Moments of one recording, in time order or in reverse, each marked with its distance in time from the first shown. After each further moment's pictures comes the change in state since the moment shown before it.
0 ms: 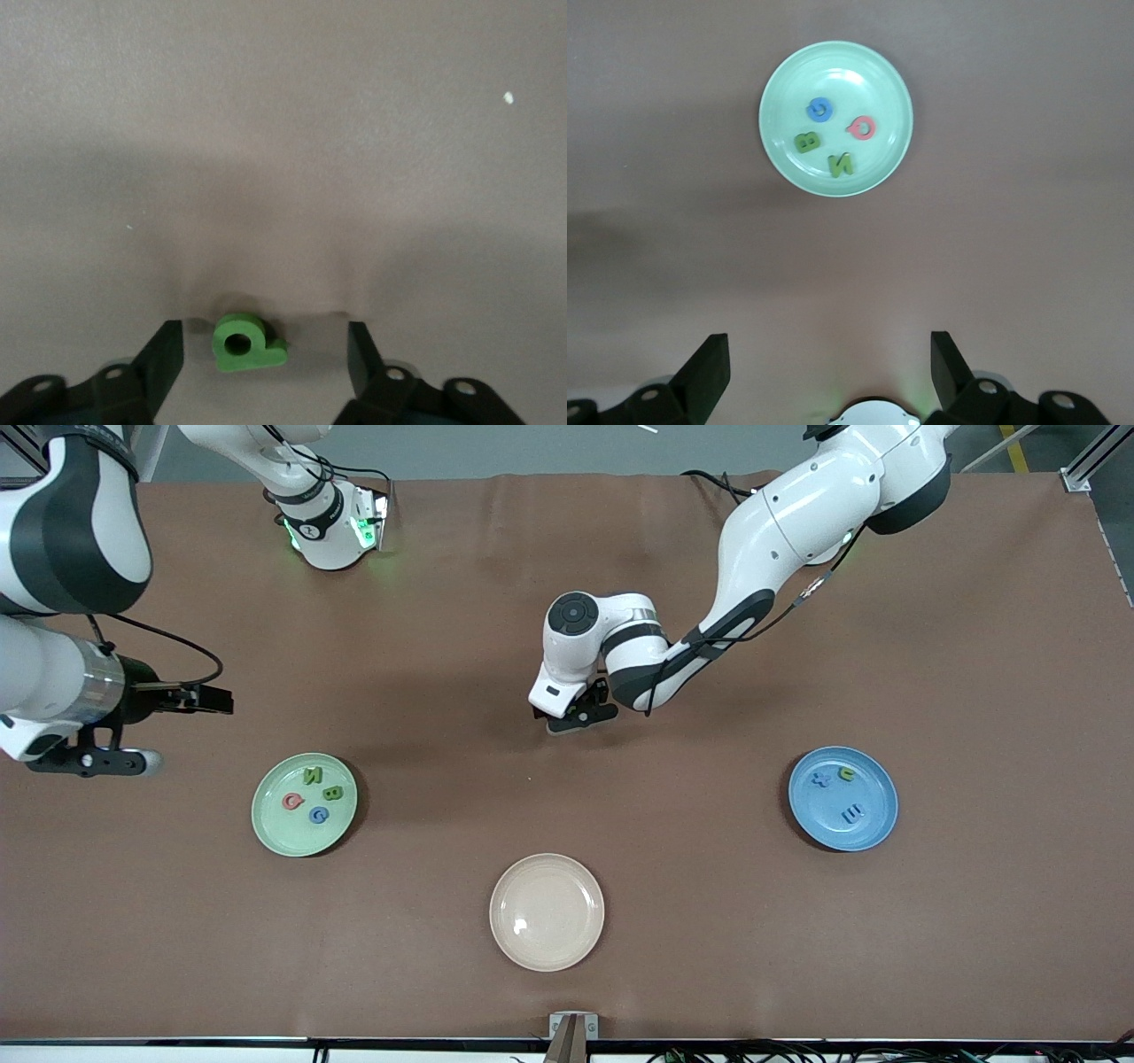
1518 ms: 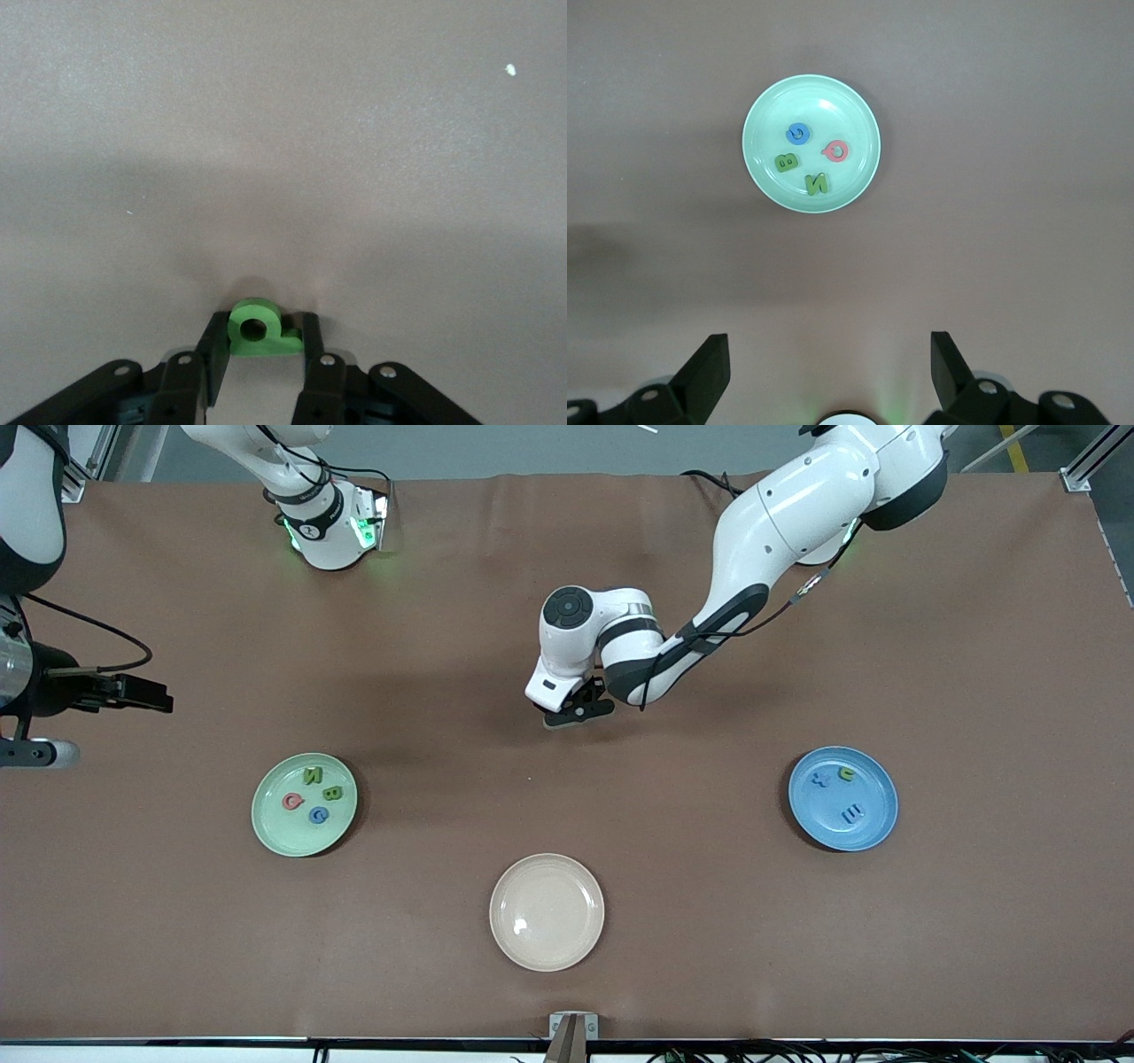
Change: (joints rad) left arm -0.020 -0.011 0.012 -0.005 0.000 -0.006 0.008; right arm -0.083 -0.034 0.010 0.038 -0.001 -0.006 -0.101
